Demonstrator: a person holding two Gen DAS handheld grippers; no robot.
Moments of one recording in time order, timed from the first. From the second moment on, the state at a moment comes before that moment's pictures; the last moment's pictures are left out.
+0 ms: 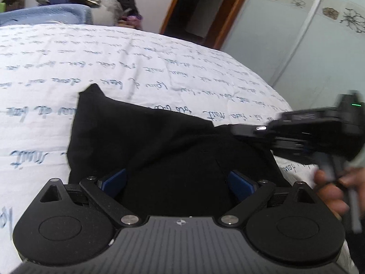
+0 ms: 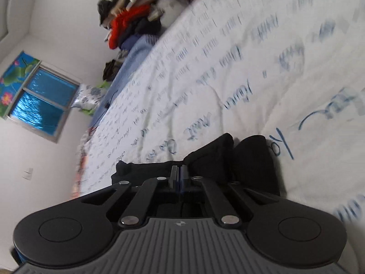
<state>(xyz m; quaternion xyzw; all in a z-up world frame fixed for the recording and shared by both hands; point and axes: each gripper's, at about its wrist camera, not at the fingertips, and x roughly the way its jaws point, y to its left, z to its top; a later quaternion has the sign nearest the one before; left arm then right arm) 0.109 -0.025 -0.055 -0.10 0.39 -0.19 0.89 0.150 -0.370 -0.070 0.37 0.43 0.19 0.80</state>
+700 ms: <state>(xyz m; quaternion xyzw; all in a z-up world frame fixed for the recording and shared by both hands) 0.078 -0.044 -0.064 -0.04 0.38 -0.17 0.91 0.059 -0.346 -0.077 0.29 0.38 0.24 0.84</state>
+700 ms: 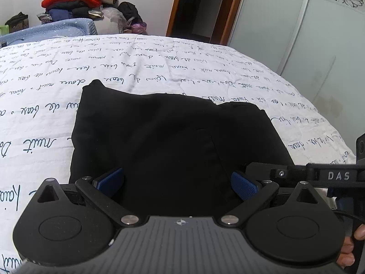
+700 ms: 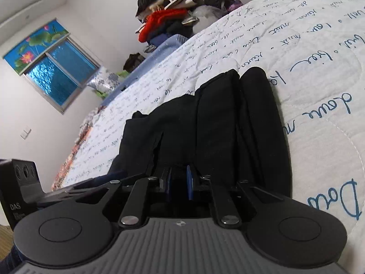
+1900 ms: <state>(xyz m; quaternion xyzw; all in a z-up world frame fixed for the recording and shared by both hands) -0.064 -0.028 -0.041 -0.04 0.30 -0.13 0.94 -0.023 -0.334 -0.029 0.23 0.33 0.16 0.90</state>
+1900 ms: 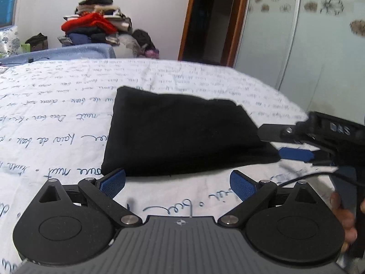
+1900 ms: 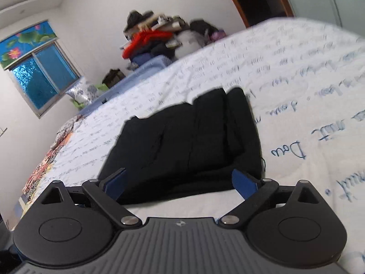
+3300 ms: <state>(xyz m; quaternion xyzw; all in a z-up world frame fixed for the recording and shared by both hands) -0.171 -0.027 -0.070 -0.01 0.35 -0.03 0.94 -0.180 -0.265 -0.058 0.01 0.35 0.03 0.94</state>
